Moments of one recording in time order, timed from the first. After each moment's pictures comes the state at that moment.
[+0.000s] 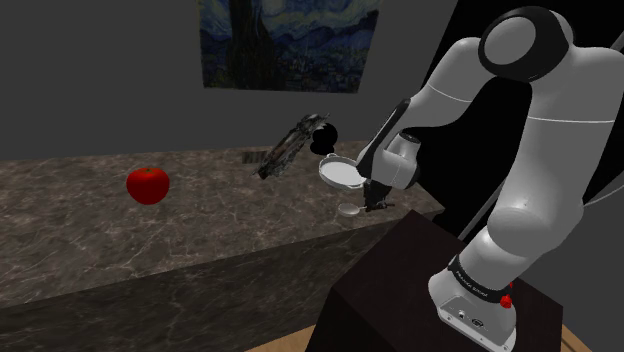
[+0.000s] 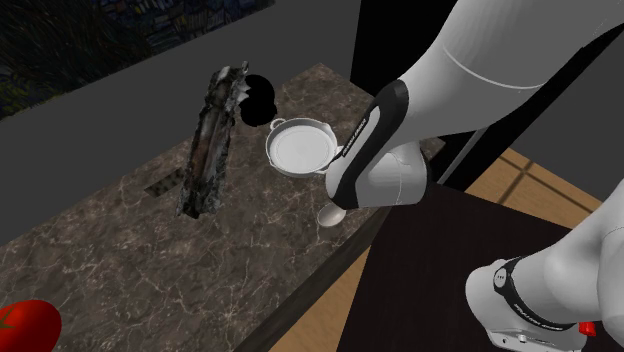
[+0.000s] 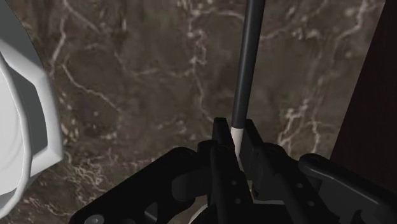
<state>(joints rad) -0.21 0.35 0.04 -2.68 0.88 3.16 -2.22</state>
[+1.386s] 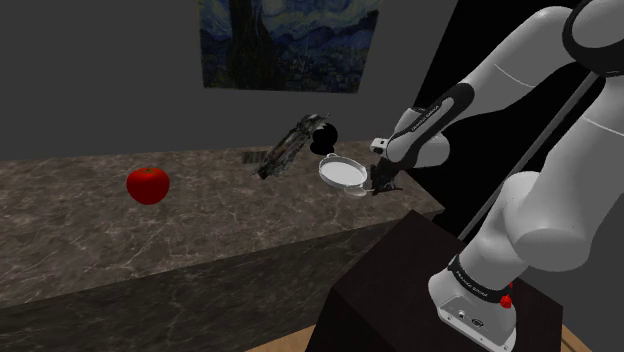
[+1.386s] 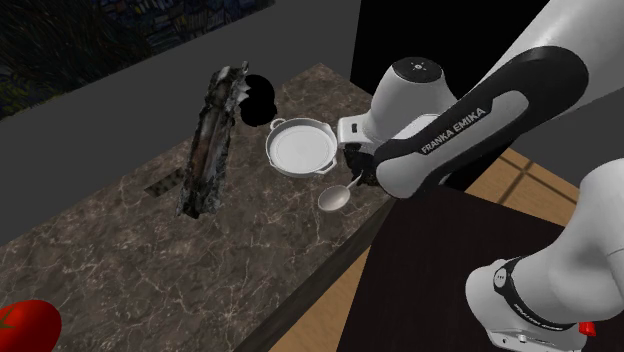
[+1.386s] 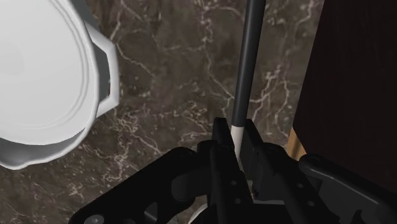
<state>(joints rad) 0.28 -0.01 -0.61 -2.82 0.07 2.92 -1.58</state>
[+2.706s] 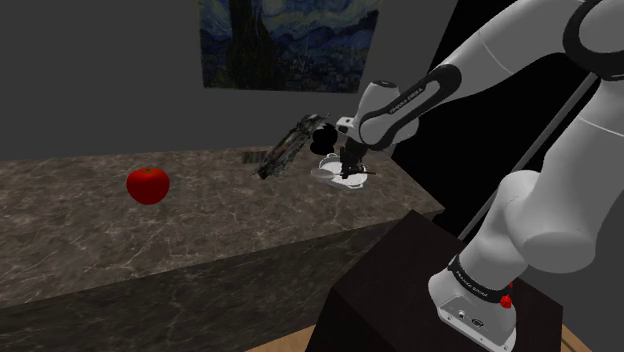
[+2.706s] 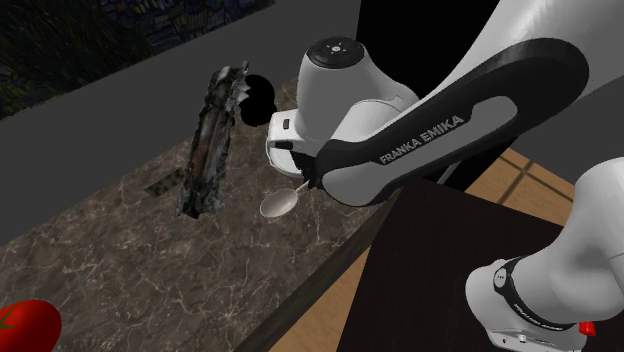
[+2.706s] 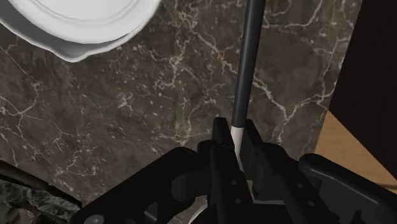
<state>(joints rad) 0.36 0.02 -0.45 -2.57 -0.01 2.70 -1.26</state>
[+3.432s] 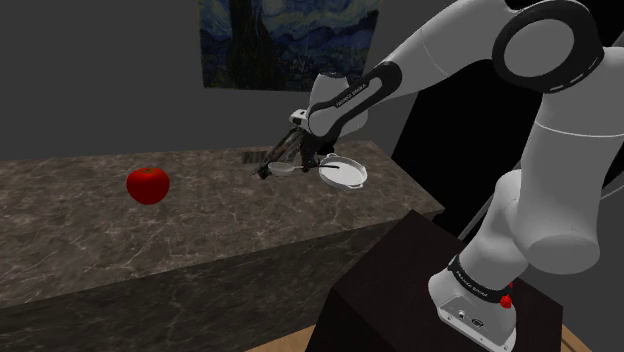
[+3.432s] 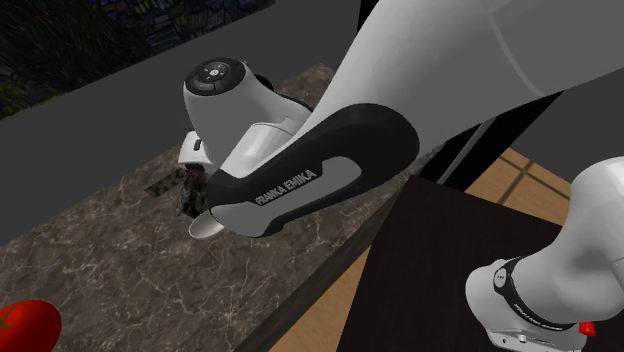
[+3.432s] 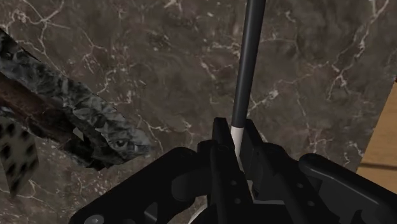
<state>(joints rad) 0.44 0.30 -0.34 -2.19 0.12 2.58 -1.16</state>
